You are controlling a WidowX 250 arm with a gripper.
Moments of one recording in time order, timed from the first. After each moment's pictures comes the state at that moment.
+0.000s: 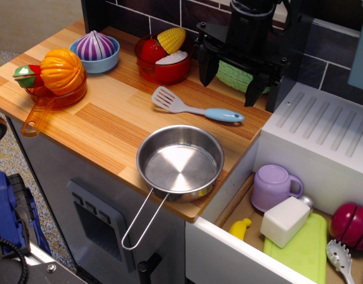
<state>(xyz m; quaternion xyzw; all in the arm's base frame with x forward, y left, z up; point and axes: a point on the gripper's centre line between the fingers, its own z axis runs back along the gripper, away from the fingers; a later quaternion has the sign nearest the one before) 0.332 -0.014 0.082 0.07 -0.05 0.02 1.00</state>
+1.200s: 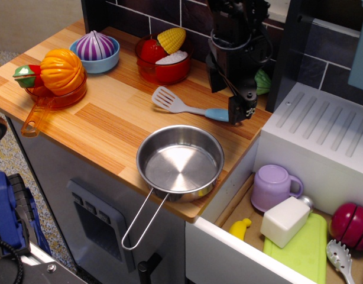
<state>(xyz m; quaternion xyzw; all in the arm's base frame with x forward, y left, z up) 0.347 -0.007 0.045 0.05 -0.14 -0.30 0.94</state>
